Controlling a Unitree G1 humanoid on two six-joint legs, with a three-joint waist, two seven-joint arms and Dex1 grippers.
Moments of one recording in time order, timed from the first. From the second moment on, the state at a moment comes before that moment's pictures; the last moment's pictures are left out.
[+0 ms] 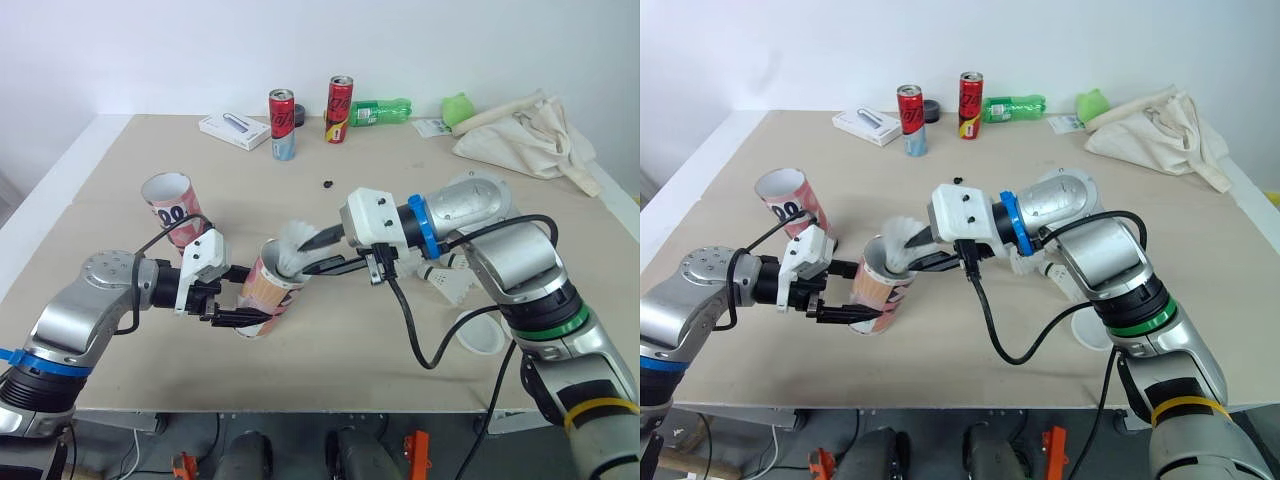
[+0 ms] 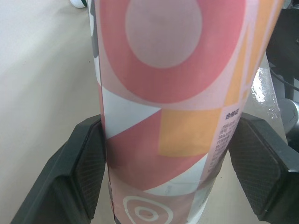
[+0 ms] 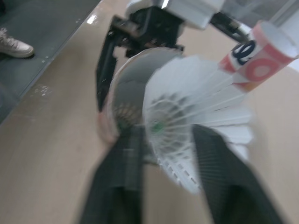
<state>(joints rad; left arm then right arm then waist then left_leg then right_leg) -0.43 0.80 -0.09 -0.20 -0.48 0.56 -1.21 -0.94 -0.62 0.35 -0.16 0.27 0.39 1.28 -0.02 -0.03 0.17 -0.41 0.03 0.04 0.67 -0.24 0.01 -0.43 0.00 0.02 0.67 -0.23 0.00</state>
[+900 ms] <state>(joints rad) -0.41 0.79 -0.11 -0.25 -0.49 0.59 -1.19 0.12 -0.91 -0.49 -0.42 0.52 0.72 1.07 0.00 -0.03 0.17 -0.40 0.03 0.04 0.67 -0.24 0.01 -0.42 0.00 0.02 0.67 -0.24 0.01</state>
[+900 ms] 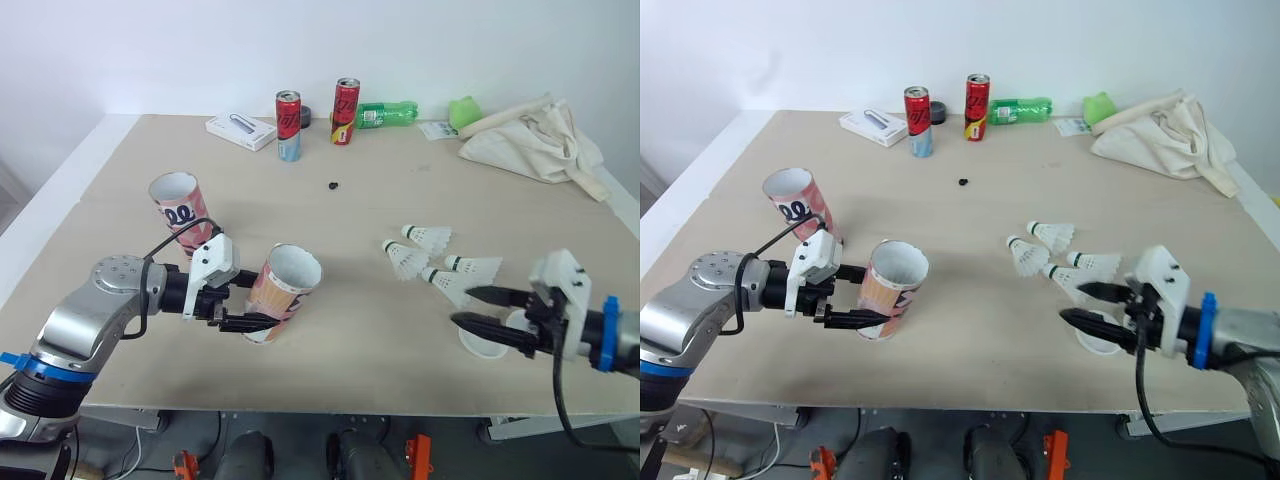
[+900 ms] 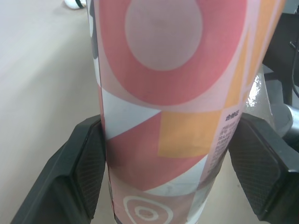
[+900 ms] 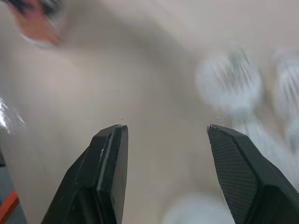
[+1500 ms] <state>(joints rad) -0.41 0.77 -0.11 -0.25 -0.49 0.59 -1.19 -0.03 -0.90 -0.34 -0.14 0.47 0.62 1.02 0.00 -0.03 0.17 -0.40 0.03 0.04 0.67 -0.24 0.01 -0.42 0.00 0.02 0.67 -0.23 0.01</state>
